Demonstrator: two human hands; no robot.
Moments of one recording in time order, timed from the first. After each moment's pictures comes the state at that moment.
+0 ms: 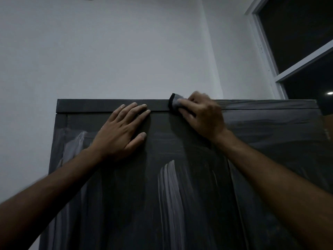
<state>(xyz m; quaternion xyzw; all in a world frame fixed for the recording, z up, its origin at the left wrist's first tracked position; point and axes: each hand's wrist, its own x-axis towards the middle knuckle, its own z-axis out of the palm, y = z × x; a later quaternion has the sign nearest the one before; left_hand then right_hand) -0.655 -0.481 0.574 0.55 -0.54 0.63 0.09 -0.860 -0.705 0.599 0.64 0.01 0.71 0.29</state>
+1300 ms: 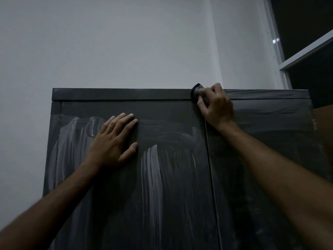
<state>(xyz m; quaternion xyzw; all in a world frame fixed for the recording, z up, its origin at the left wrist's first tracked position) -0.670 -0.493 0.501 0.59 -0.50 0.63 0.12 -0.916 -0.766 0.580 0.65 -0.08 0.74 0.15</state>
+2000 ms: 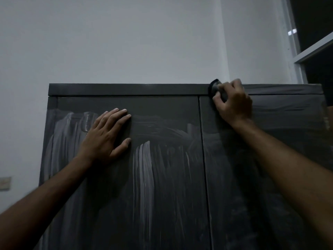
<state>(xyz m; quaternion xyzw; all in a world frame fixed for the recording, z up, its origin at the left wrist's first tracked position) -0.680 -0.493 0.499 0.58 -0.49 0.64 0.13 -0.950 -0.818 0.578 0.64 -0.10 0.75 0.13</state>
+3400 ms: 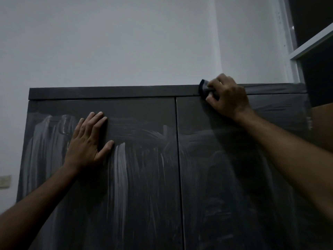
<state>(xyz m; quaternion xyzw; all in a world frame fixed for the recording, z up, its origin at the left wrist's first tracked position) -0.692 -0.522 0.478 0.61 -0.42 0.64 0.21 -1.001 -0.880 0.605 0.69 -0.04 0.68 0.25</state>
